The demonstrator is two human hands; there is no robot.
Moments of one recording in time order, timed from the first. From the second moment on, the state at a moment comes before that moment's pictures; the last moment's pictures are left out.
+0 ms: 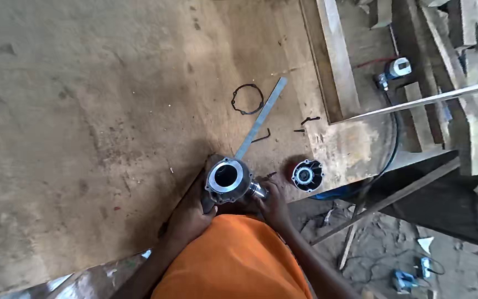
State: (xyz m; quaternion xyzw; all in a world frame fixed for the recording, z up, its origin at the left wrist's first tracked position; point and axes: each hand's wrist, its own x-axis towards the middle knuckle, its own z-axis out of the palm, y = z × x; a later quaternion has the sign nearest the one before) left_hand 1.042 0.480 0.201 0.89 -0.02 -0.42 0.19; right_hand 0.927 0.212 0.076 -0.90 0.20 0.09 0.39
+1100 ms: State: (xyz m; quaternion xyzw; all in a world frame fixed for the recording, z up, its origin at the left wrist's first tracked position) left_hand 1.059 0.477 0.215 0.83 -0.05 -0.52 0.20; right_hand 1.090 0.304 0.271 -0.85 -0.13 0.51 0.01
